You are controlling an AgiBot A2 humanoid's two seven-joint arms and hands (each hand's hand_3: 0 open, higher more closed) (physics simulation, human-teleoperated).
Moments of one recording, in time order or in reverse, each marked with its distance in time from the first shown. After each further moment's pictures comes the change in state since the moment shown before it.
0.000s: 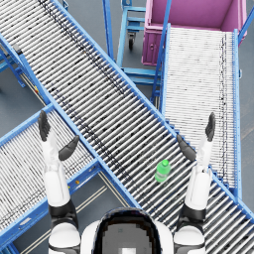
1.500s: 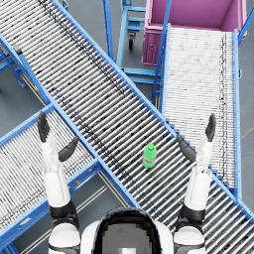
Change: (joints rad) left arm -0.009 0.009 -0.009 -0.012 0.000 0.000 0.000; right arm -0.011 -0.015 -0.010 0.002 0.000 0.000 0.000
